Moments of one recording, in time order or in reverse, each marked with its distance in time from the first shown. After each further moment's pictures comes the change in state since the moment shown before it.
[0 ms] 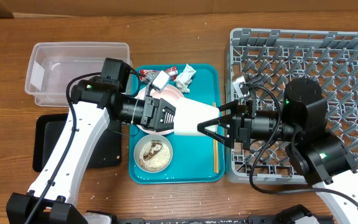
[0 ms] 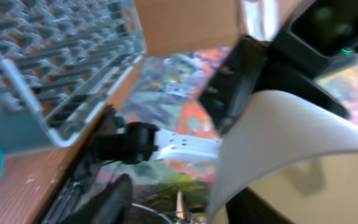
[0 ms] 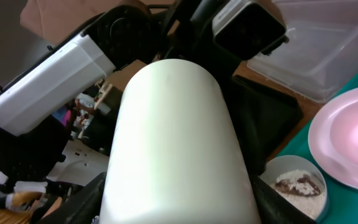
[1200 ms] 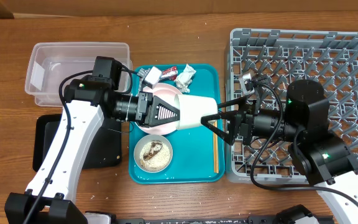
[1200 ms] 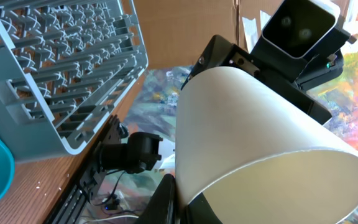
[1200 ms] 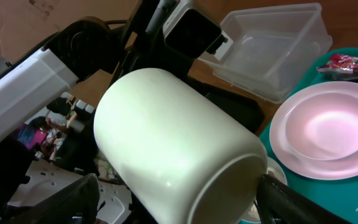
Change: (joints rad) left arm 0.051 0.005 0.000 0.019 0.027 -0.015; right arm -0.028 0.003 -0.001 -0.035 0.103 -0.013
